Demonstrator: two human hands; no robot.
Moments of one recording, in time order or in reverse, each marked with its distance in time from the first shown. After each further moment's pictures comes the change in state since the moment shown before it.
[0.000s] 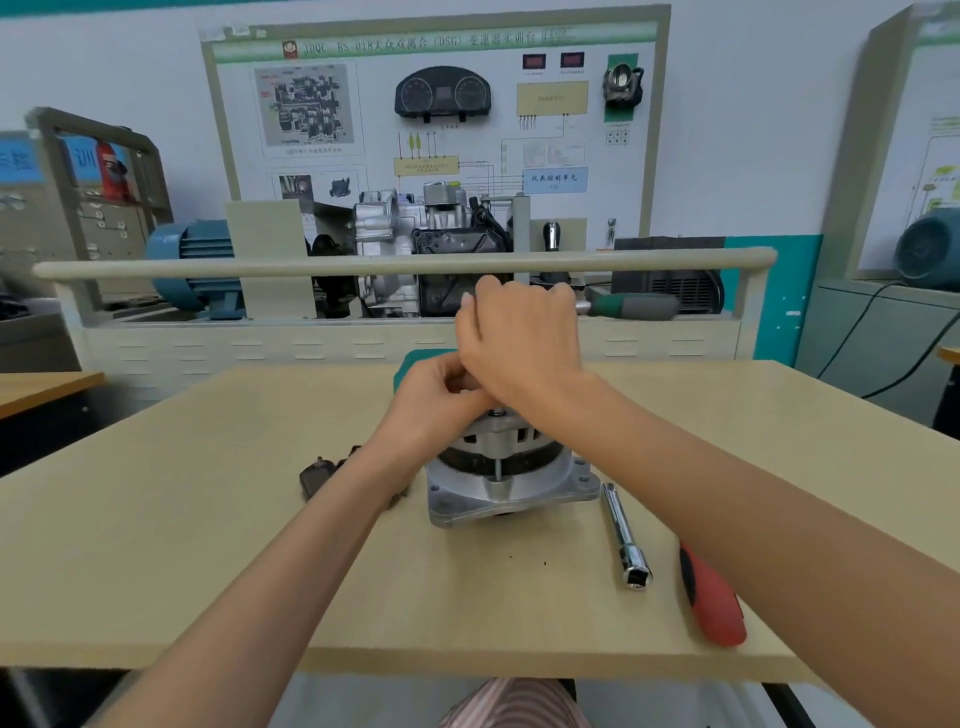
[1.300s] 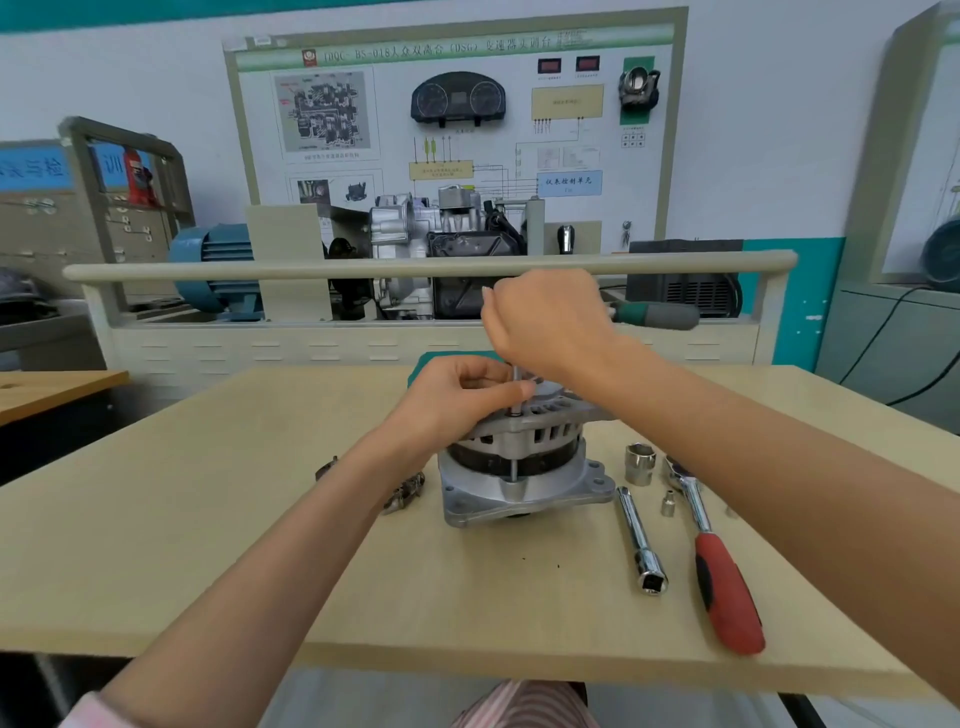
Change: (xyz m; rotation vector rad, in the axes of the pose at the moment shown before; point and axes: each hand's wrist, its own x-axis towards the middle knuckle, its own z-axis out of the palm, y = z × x) left_hand 0.002 0.009 -0.005 -0.034 -0.127 -0.067; right_hand 0.018 0.018 -0.009 -0.197 -0.091 -0.260
